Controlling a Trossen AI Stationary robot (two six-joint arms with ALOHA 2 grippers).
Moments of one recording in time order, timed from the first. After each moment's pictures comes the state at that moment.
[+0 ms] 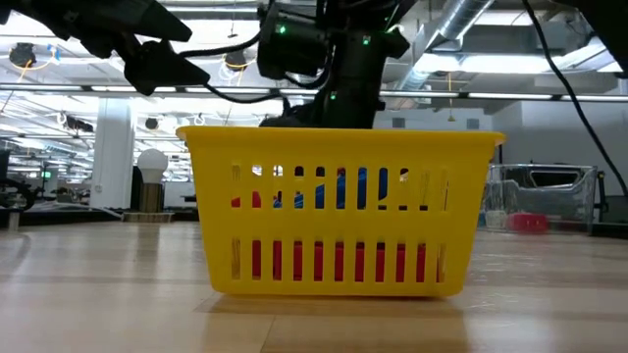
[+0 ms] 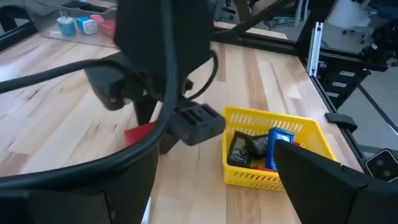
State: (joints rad) left arm -0.47 1.05 0.46 0.20 -0.50 -0.36; right arm 0.09 2.18 1.63 -0.81 0.13 0.84
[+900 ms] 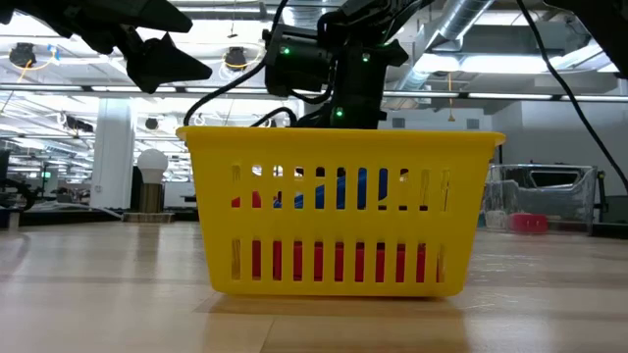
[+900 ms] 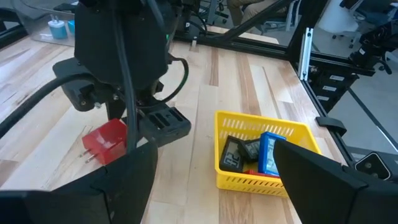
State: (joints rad) left arm -0.47 1.05 0.46 0.23 -0.47 -0.35; right arm 0.06 2.18 1.61 -0.84 0.23 0.73
